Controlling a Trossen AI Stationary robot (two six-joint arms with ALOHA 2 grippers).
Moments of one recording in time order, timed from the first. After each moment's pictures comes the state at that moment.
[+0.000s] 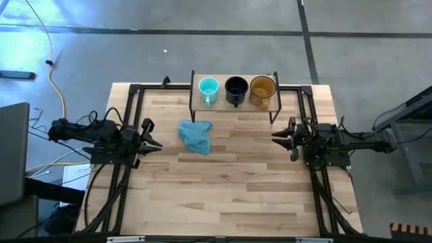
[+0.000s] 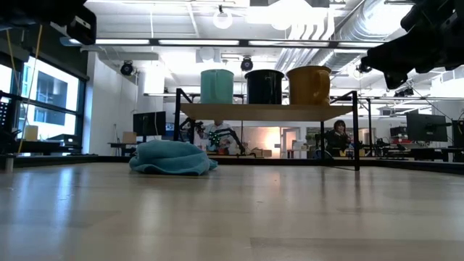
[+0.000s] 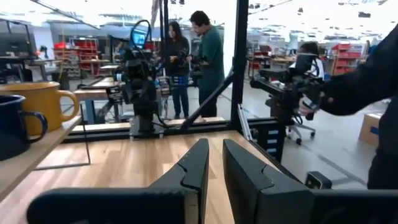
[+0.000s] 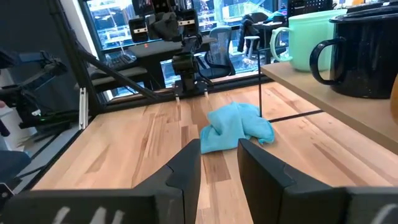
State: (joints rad) left arm -0.09 0.15 0.23 -0.01 0.03 0.00; right arm 0.03 0.10 0.12 -0.06 0.10 0.15
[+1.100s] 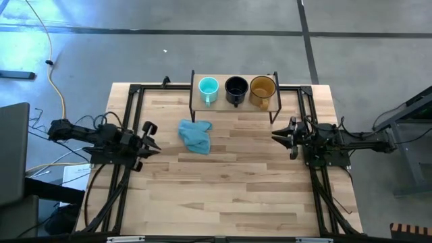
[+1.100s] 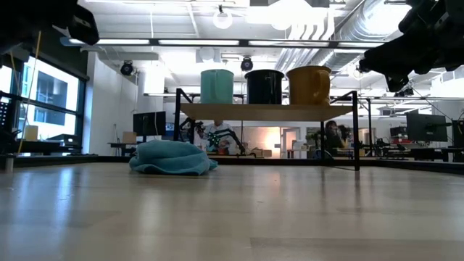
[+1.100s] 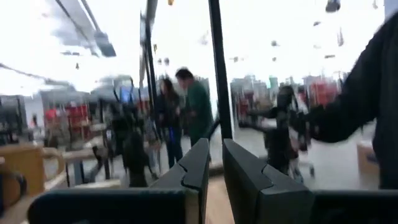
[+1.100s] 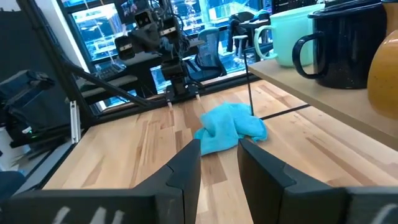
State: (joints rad) left arm -0.09 0.16 0.01 0.48 0.12 0.07; right arm 0.03 0.10 0.12 -0.06 0.15 0.23
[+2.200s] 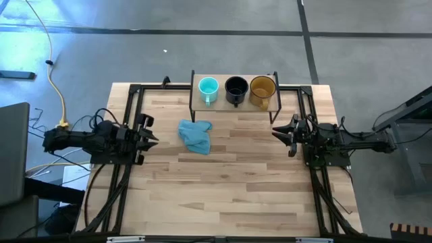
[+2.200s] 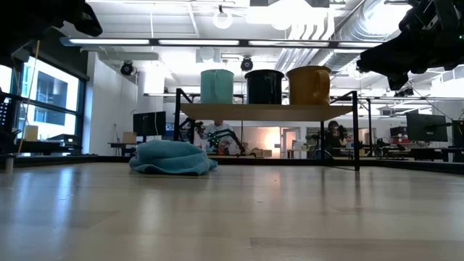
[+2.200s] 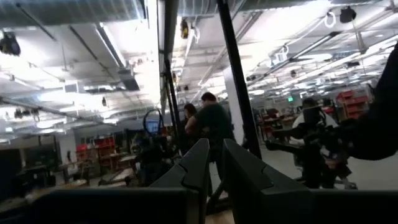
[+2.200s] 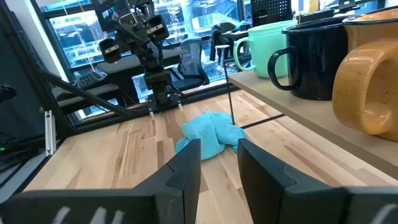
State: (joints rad) left arm 0.12 0.17 0.01 0.62 0.24 0.10; right arm 0.03 0.11 0.12 -0.04 0.24 0.20
